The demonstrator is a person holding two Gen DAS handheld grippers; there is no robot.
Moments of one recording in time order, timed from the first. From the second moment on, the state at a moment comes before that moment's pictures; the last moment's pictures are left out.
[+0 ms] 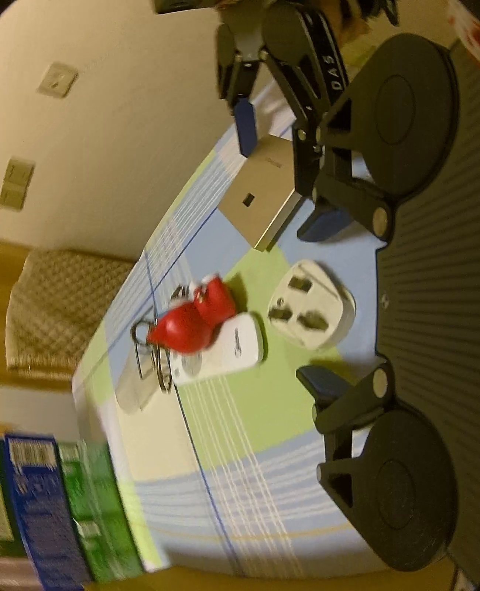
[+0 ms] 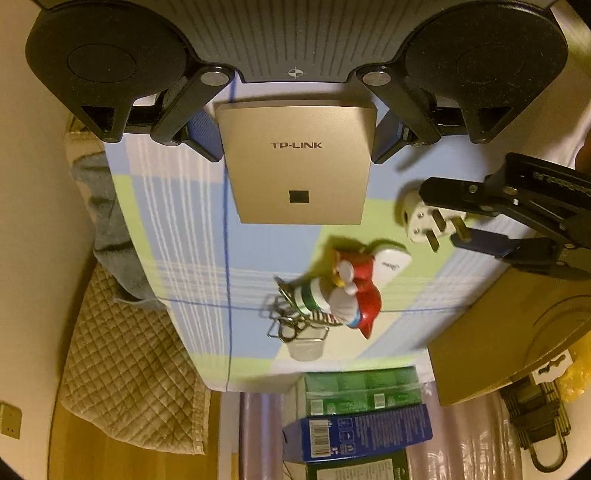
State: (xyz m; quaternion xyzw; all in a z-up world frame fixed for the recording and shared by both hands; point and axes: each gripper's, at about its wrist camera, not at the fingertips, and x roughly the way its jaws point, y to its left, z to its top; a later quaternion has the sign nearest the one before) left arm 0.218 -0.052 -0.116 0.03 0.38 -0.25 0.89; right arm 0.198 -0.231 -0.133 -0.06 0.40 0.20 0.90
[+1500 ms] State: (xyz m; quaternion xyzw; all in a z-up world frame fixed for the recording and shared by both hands) left arm 0.174 0.027 0.036 0.03 0.29 -0.15 0.94; right arm 0.159 -0.155 0.026 -0.01 0.29 0.22 0.93
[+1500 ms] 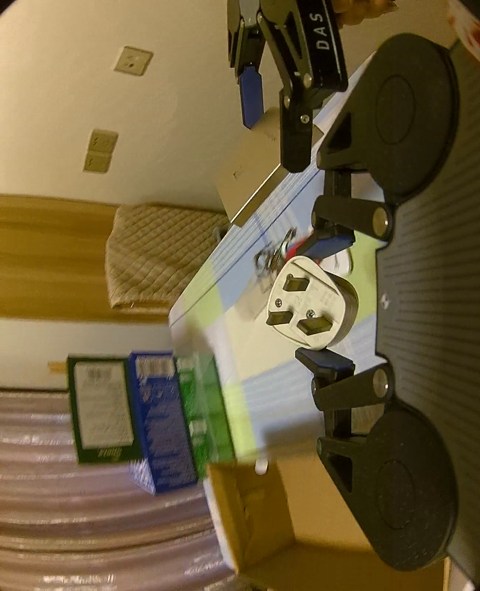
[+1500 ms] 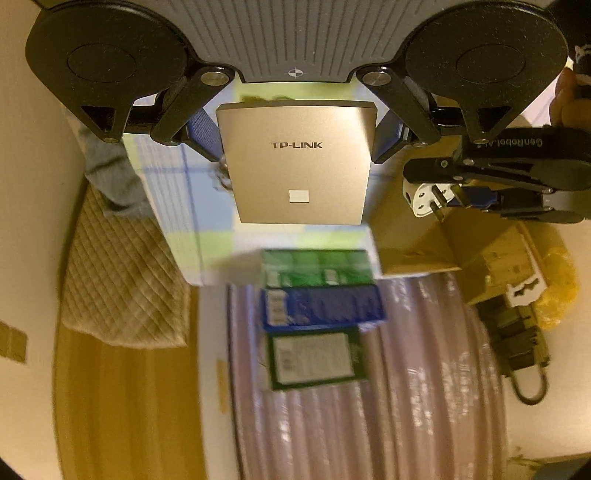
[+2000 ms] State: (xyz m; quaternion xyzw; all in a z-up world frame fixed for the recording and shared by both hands) left arm 0.140 0.151 0.077 0.03 0.29 -0.05 0.96; right arm 0.155 -0.038 0.059 0.01 0.26 0.31 0.92
